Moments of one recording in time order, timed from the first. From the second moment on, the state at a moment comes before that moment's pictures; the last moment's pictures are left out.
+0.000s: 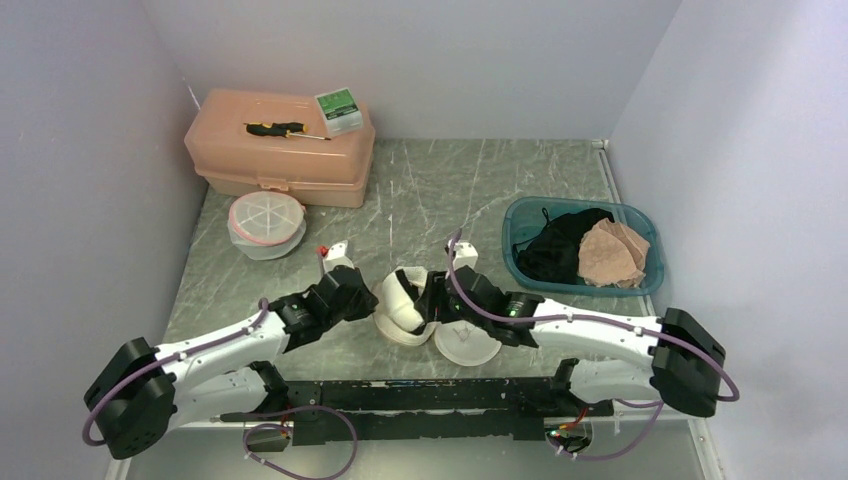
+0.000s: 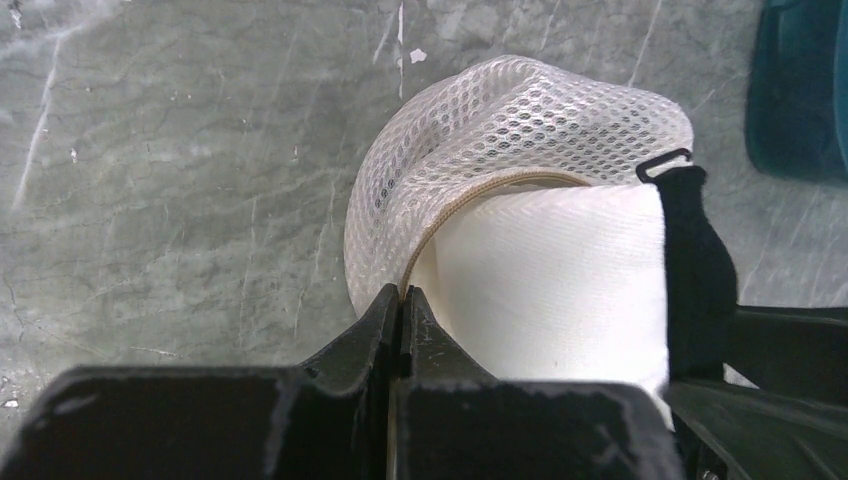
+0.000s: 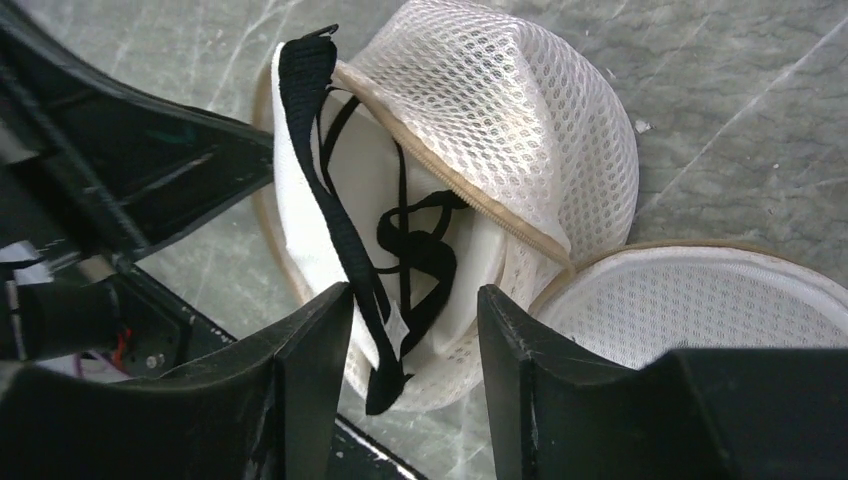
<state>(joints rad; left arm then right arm) -0.84 1.03 0.48 -0.16 -0.28 -0.94 1.06 1.21 0.63 -0.06 0.25 0.77</state>
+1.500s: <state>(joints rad) -0.84 1.18 0.57 -0.10 -0.23 -0.94 1.22 1.27 0.73 -0.13 0.33 0.69</state>
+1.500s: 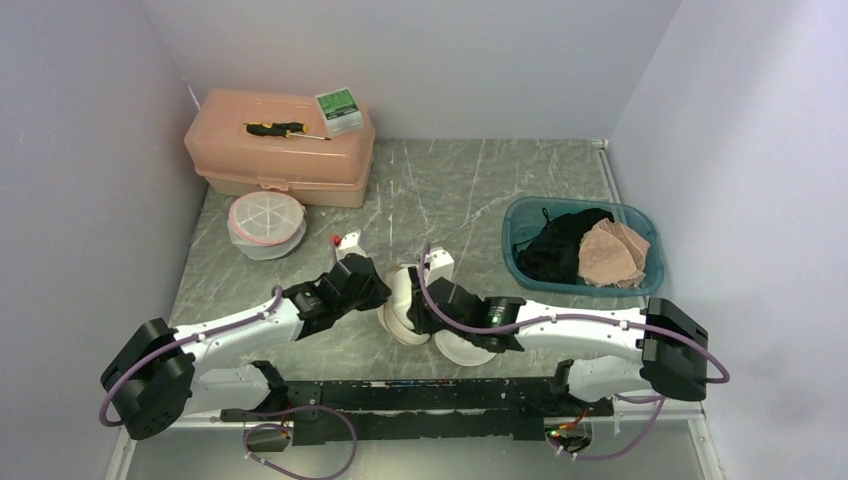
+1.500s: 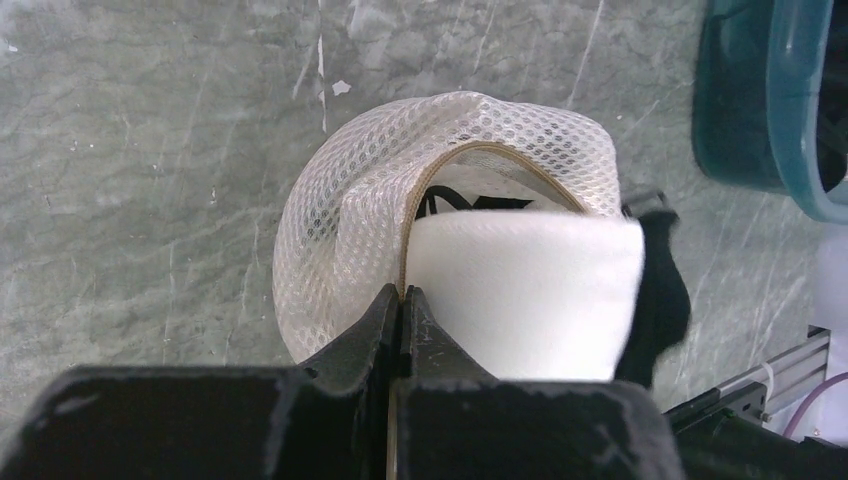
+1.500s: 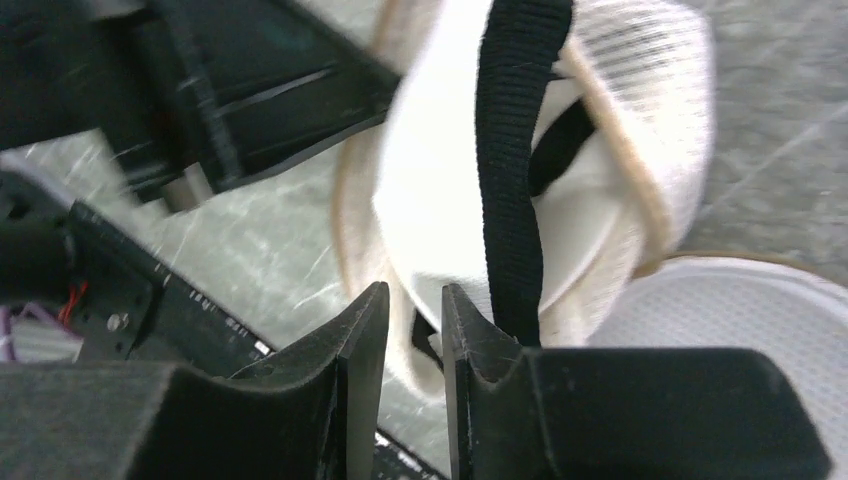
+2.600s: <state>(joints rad) -0.84 1.12 0.55 -0.11 -0.23 -0.94 1.04 1.12 0.58 -0.06 0.13 0.81</state>
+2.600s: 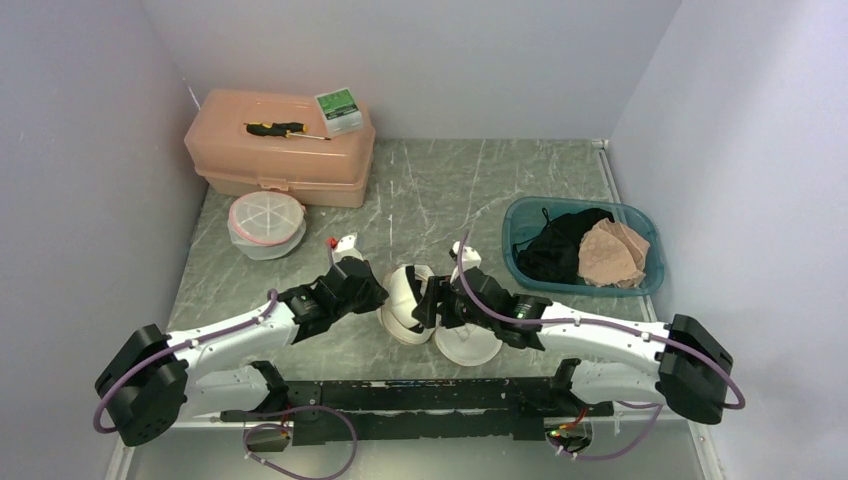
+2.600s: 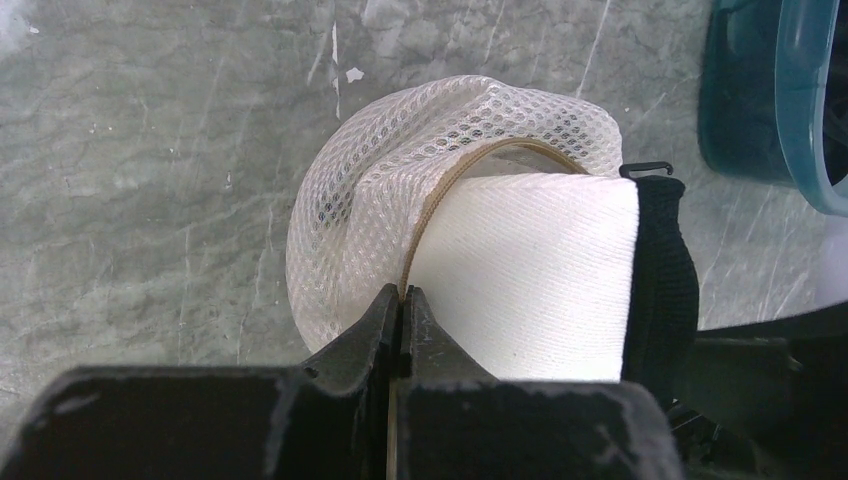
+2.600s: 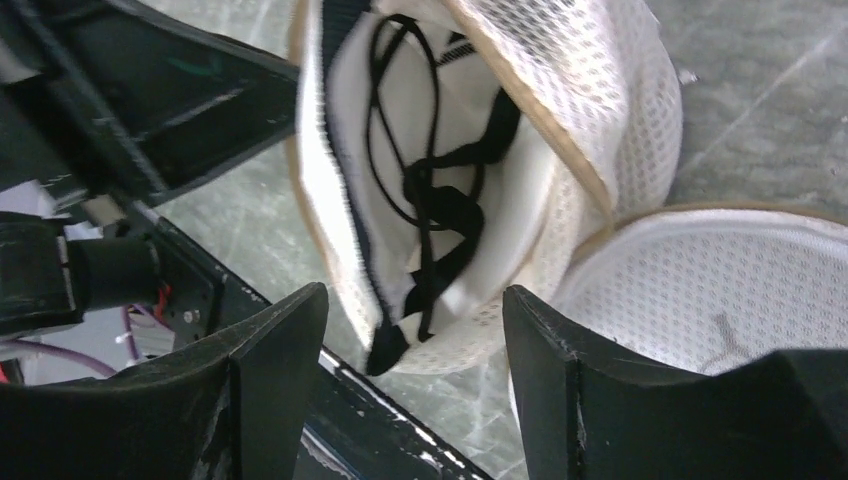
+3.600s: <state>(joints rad) -0.84 1.14 0.55 -0.11 -0.22 -0.94 0.95 1.30 0.57 0.06 0.06 0.83</state>
